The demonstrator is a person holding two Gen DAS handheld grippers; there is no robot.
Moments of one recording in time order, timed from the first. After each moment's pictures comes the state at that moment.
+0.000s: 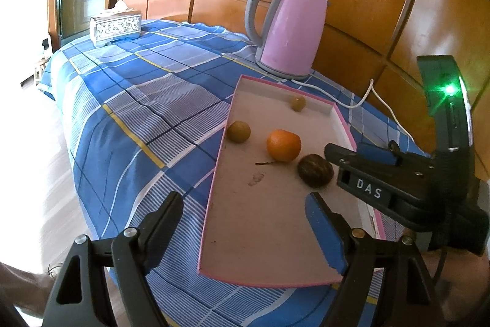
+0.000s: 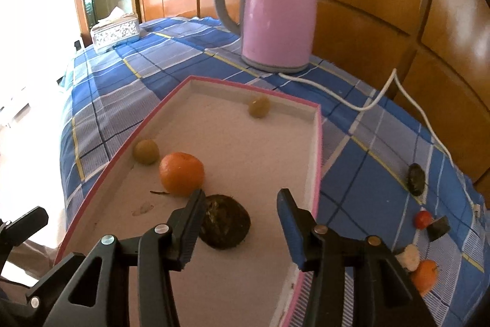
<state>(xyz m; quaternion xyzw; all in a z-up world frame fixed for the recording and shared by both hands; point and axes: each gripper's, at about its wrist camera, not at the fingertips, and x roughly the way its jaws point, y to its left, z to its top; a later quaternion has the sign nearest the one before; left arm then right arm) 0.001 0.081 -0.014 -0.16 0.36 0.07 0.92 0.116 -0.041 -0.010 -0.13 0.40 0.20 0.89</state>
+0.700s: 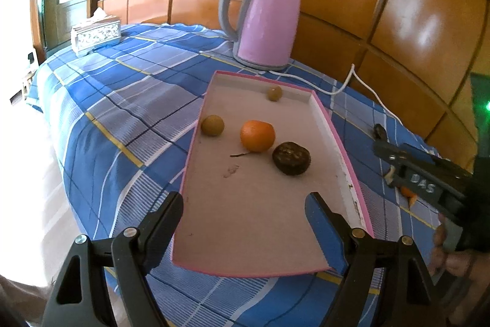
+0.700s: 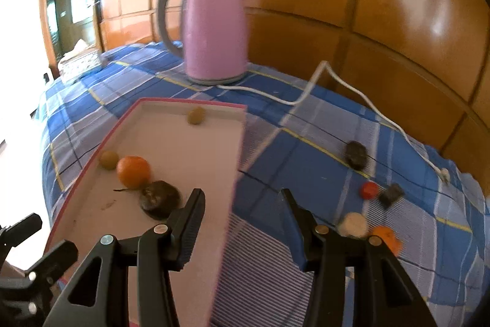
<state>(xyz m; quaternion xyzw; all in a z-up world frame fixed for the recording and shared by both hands) 0.002 0.056 -0.010 -0.13 0.37 0.03 0.92 0.090 -0.110 0.012 -0.08 0.37 0.11 0.92</state>
